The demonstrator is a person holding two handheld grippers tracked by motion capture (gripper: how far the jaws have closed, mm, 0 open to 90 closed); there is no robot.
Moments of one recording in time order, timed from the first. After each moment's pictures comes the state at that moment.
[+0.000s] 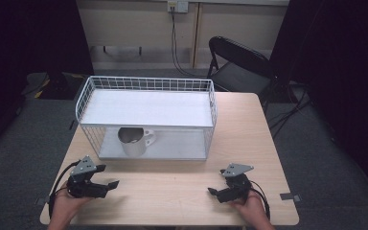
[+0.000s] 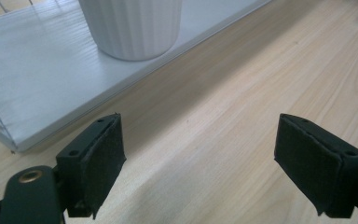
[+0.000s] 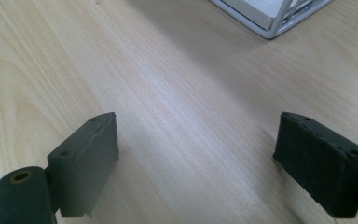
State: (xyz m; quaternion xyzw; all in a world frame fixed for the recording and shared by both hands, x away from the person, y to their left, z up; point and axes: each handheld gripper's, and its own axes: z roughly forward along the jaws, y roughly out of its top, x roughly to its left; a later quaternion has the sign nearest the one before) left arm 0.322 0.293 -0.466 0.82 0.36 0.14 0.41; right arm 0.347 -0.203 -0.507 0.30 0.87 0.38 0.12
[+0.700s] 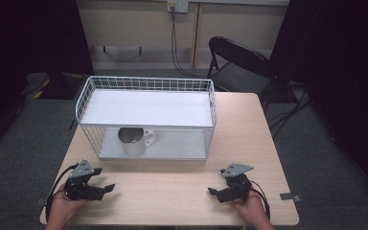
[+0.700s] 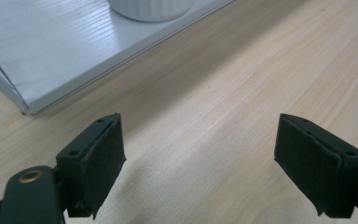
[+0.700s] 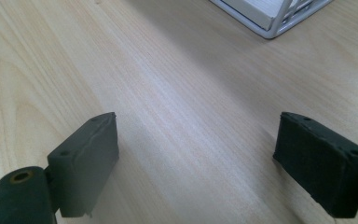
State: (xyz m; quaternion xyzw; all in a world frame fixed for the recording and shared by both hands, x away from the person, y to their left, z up) left arm 0.322 0.306 -0.484 0.83 0.37 0.14 0.39; right arm 0.347 -0.203 -0.507 0.30 0.87 0.38 0.12
